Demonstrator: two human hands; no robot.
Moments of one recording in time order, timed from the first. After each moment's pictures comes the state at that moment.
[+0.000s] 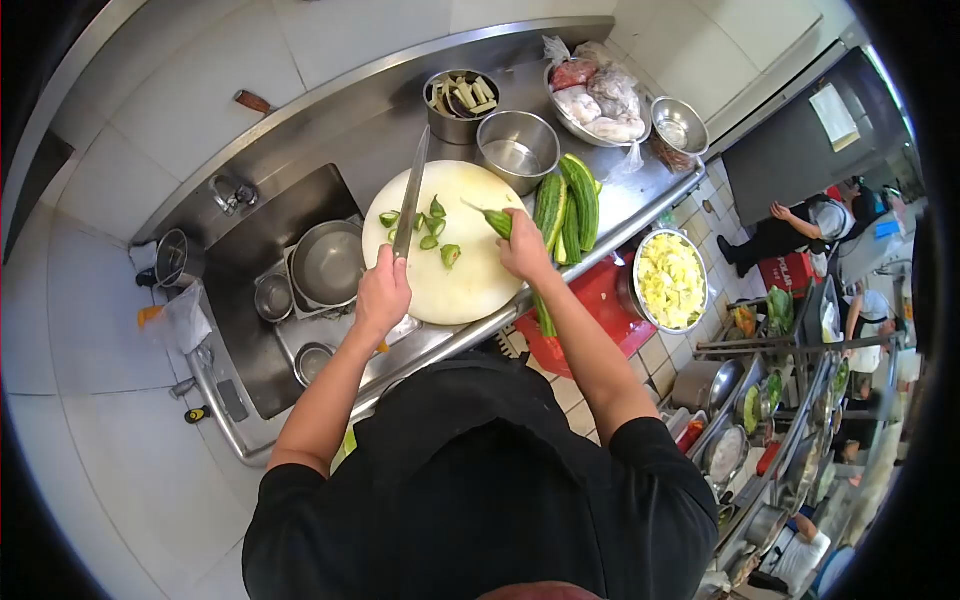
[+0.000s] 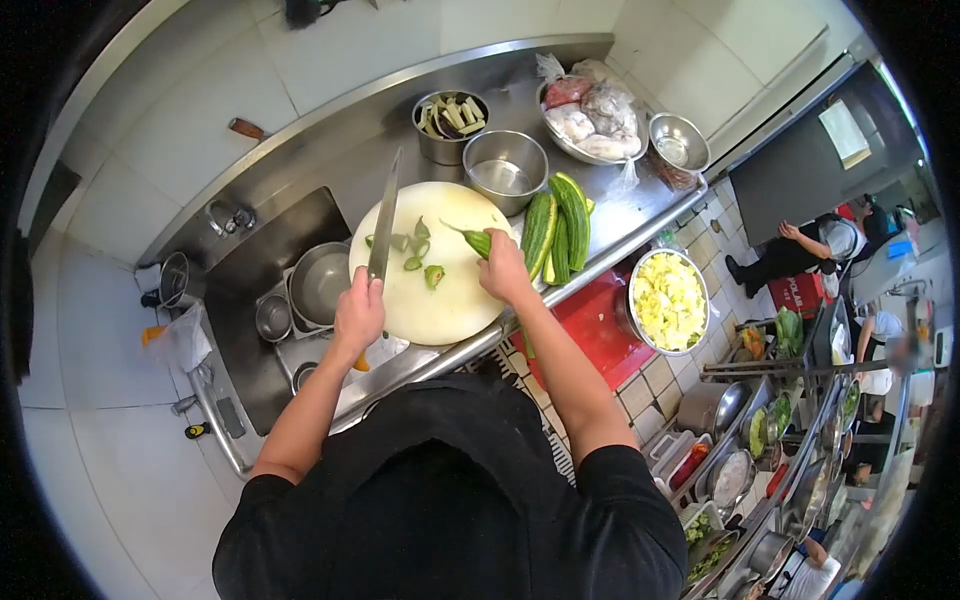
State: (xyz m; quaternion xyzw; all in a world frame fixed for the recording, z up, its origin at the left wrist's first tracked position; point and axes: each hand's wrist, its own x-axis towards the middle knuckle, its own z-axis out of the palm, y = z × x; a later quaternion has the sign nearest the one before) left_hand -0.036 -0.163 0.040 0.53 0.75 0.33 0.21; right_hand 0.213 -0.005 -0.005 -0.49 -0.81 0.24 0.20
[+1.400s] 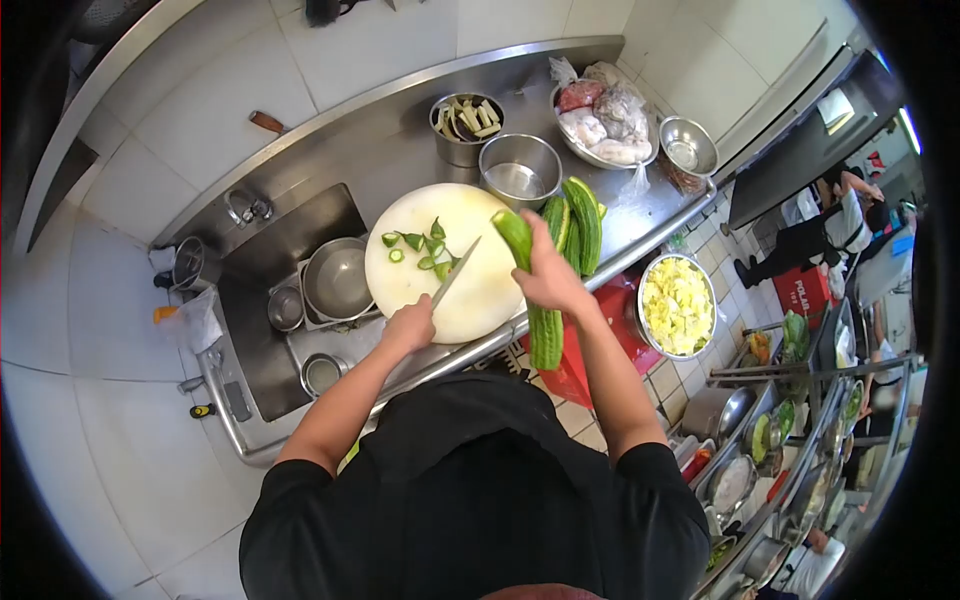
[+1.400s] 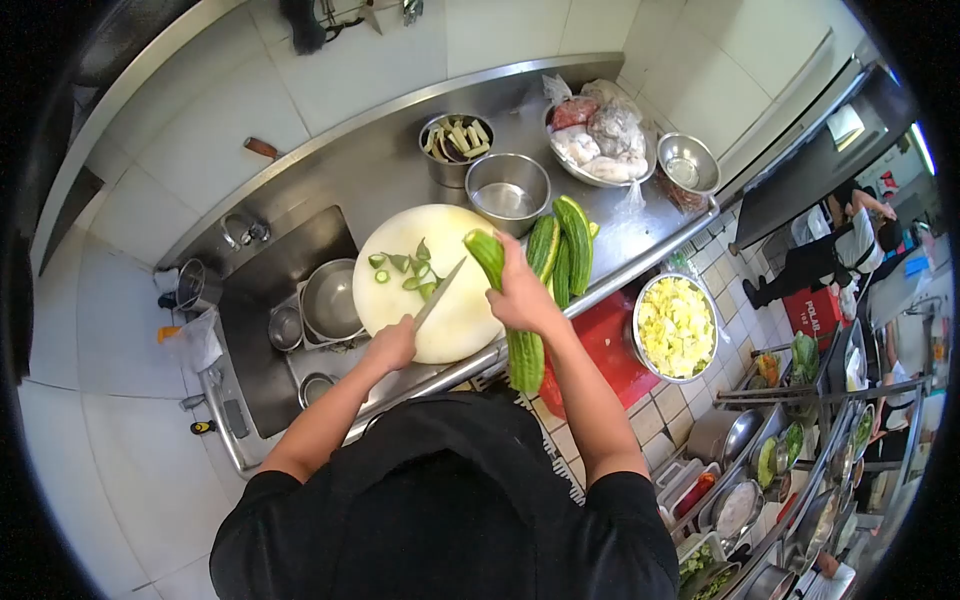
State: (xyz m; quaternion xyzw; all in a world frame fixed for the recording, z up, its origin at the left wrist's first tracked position) left_hand 0.010 -0.152 0.006 0.56 0.75 0.01 0.33; right_hand 0.253 -0.022 0.108 -0.38 -0.83 0.33 0.24
